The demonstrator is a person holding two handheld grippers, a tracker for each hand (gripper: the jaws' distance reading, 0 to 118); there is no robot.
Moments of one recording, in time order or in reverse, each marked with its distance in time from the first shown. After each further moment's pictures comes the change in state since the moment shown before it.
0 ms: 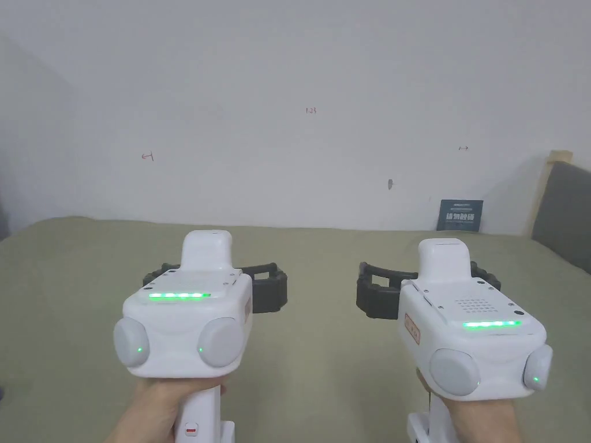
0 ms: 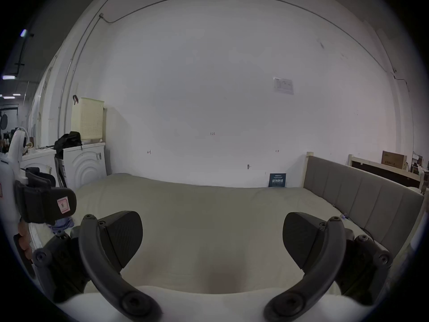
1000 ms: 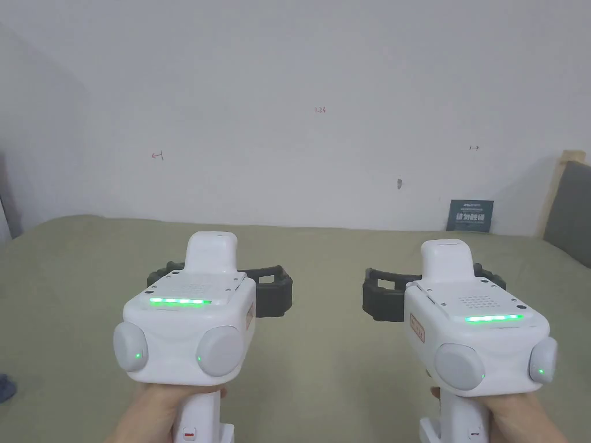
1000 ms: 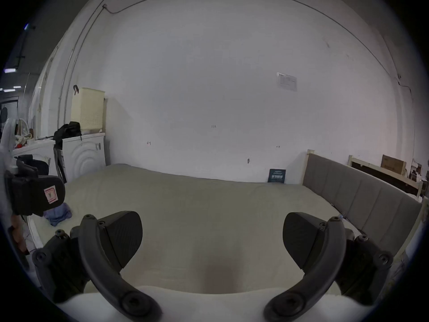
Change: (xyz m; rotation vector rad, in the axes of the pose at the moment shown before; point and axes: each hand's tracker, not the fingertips) left arm -0.005 -0.002 0.007 0.008 -0.010 -0.045; right arm -0.002 0.002 -0.007 -0.067 0.006 0.034
